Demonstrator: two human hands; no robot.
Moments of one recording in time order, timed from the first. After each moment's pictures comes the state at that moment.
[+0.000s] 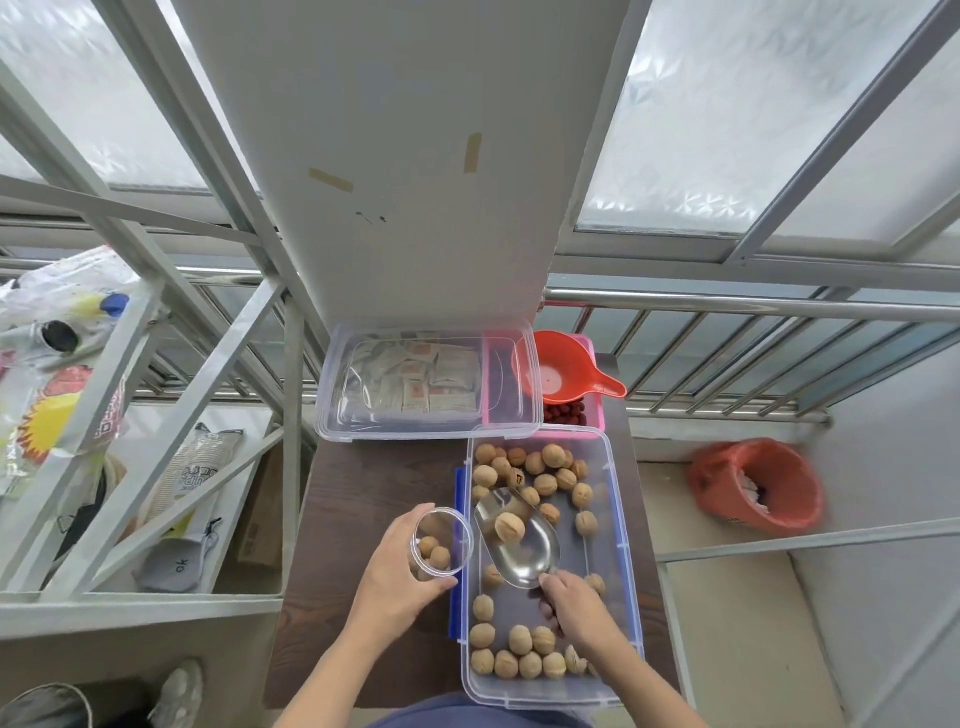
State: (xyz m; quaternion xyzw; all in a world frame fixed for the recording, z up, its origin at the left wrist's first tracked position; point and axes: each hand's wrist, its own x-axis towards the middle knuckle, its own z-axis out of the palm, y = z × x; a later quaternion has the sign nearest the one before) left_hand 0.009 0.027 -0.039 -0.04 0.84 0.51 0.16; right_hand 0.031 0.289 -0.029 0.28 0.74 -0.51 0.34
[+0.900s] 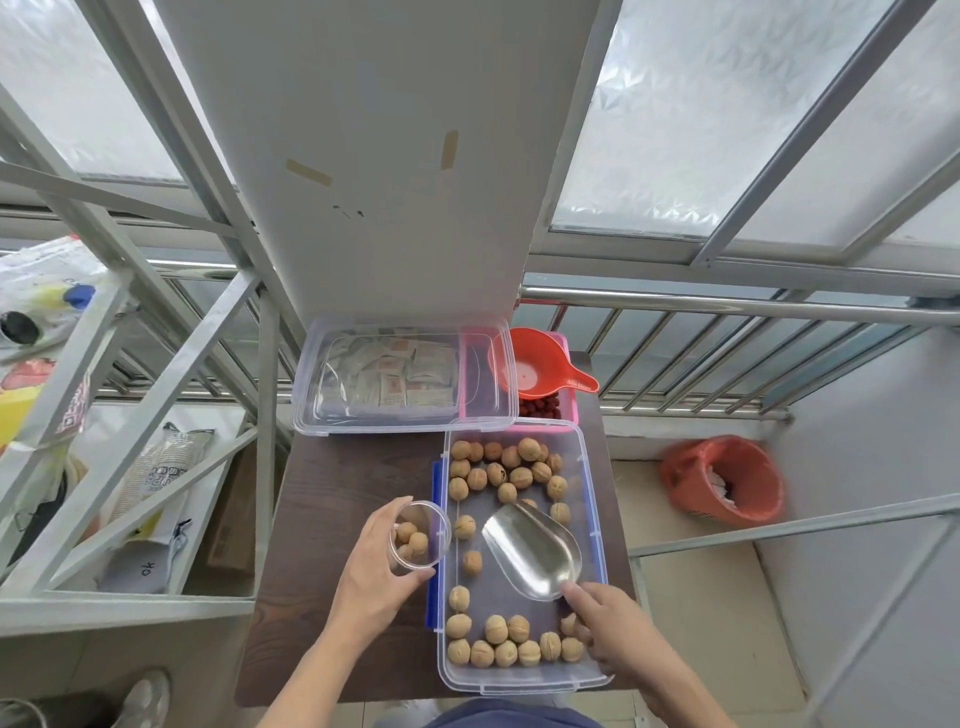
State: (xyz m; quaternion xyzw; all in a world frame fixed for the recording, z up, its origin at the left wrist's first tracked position) left_hand 0.020 0.033 -0.036 -0.03 0.85 0.51 0.13; right_hand 0.063 0.327 0.060 0.29 0.77 -0.46 0.34
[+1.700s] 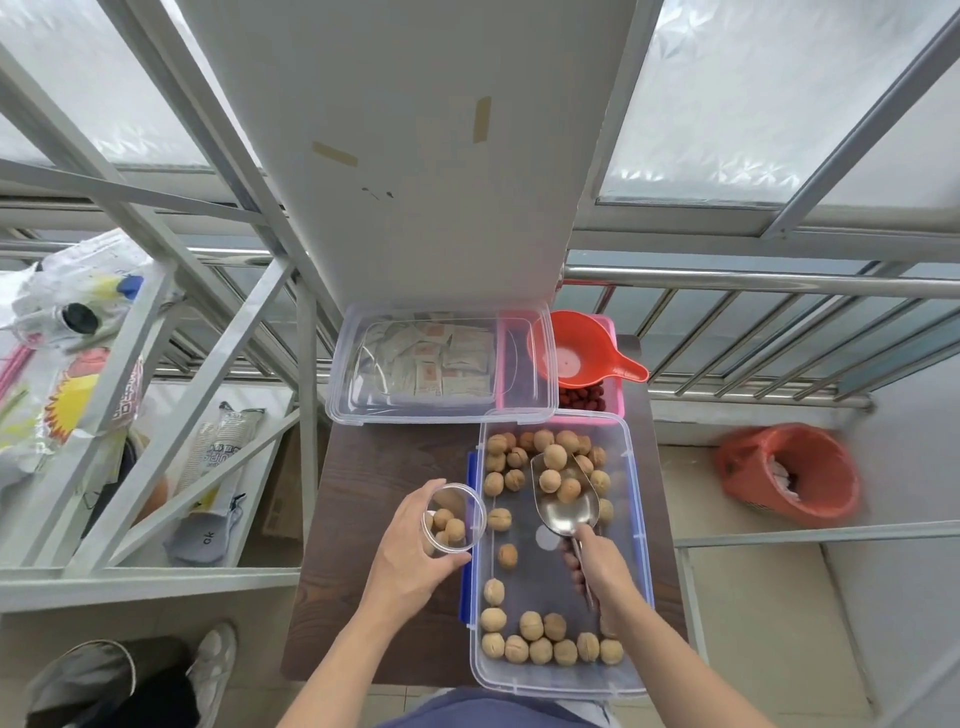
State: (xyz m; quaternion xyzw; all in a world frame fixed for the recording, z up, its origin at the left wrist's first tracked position) left_hand 0.003 0.042 -0.018 -0.07 0.86 0.49 0.15; right_hand -0.006 0.303 -0.053 0.41 0.66 -0.56 0.30
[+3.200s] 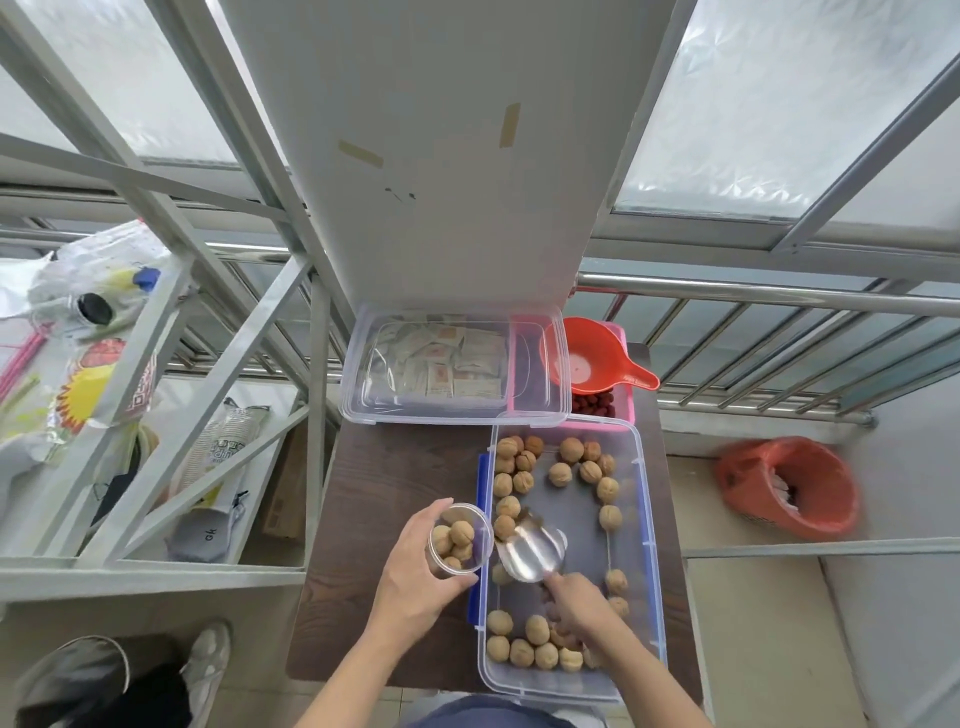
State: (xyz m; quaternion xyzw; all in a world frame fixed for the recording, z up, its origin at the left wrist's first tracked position) left_hand 0.026 0.031 -0.035 -0.09 0.84 0.52 0.14; right_hand 0.020 0.264 -0.038 0.32 0.73 -0.41 0.44
